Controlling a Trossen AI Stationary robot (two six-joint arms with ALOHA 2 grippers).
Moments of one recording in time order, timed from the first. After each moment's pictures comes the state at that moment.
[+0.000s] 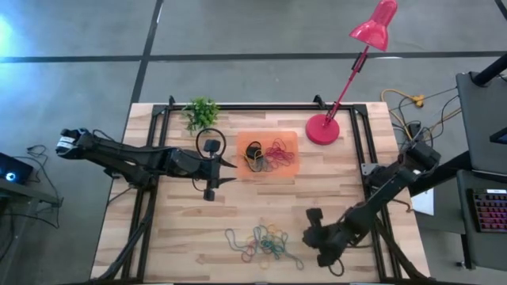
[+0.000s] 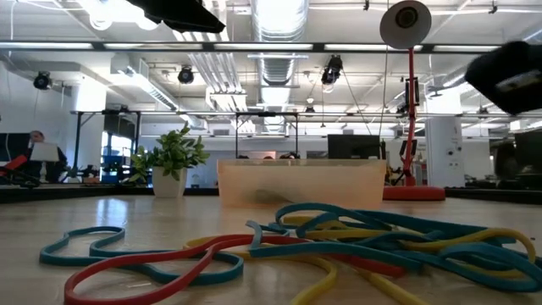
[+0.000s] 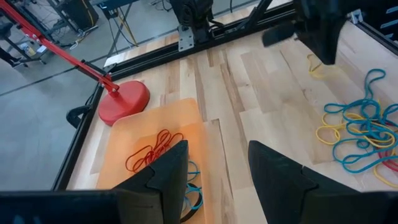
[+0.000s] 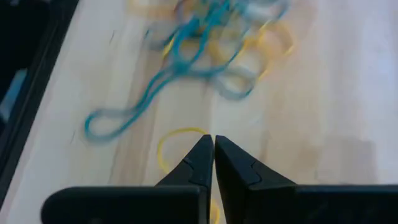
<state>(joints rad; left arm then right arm) -0.18 1.09 0.85 -0.17 -0.24 0.22 0.76 1.63 0.87 -0.27 0.34 0.57</state>
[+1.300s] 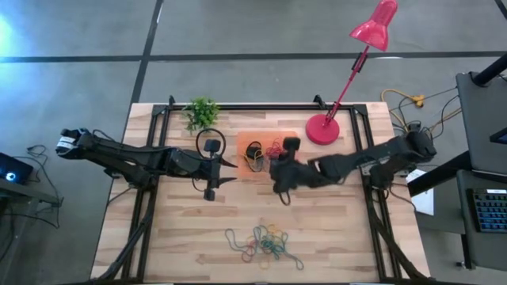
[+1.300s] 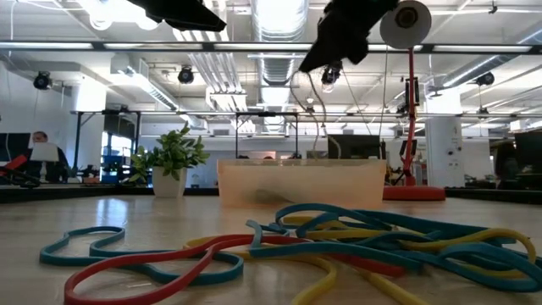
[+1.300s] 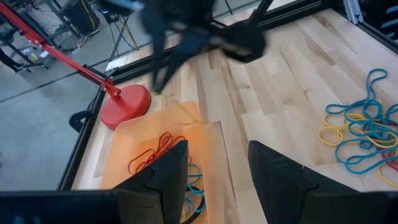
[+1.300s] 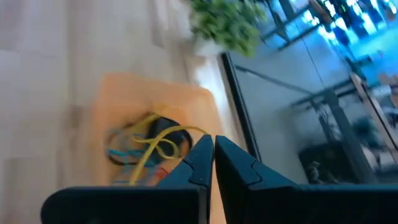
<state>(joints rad) -0.18 1.09 0.85 -0.16 -0.24 0.24 0.22 1.58 1.17 -0.37 0.77 -0.16</state>
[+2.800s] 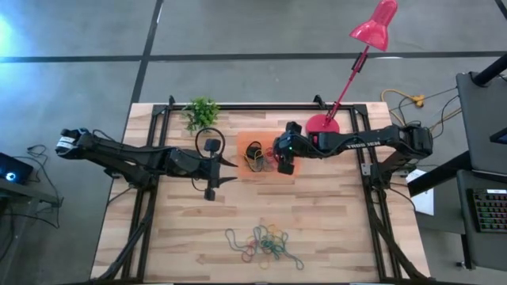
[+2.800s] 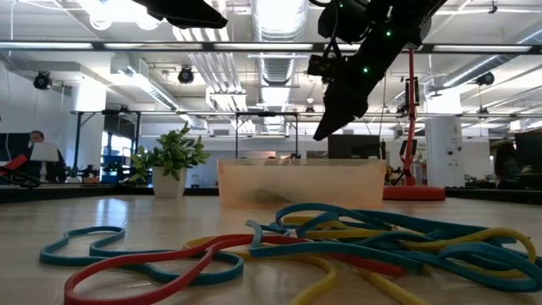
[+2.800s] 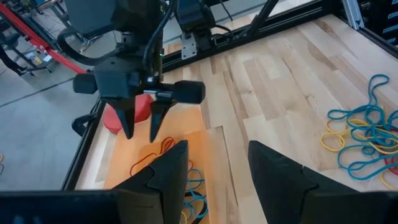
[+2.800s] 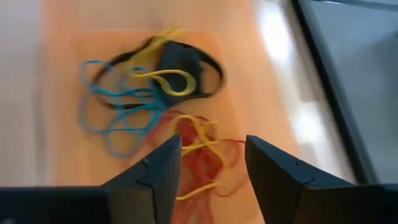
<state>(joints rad) -0.18 1.09 0.85 -0.14 -0.24 0.25 -0.14 1.58 1.01 -0.33 0.29 -0.10</state>
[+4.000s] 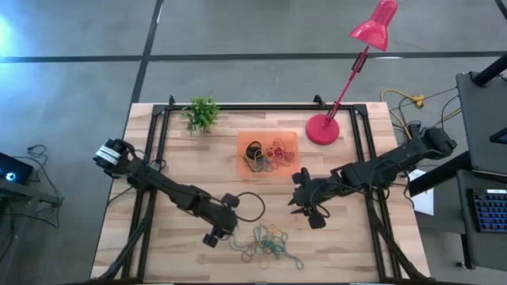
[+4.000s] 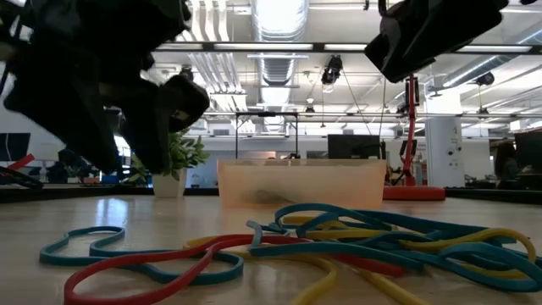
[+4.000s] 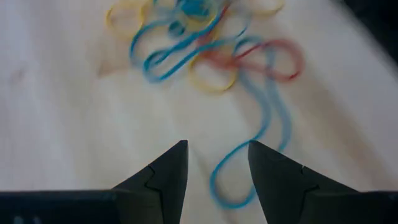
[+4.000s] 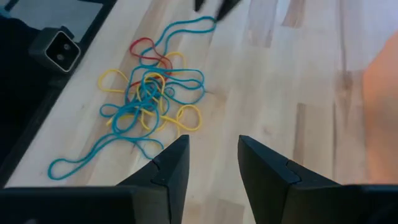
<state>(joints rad) -0.44 1.63 0.85 -0.07 0.04 -0.02 0.34 1.35 0.84 -0.27 -0.02 0.14</state>
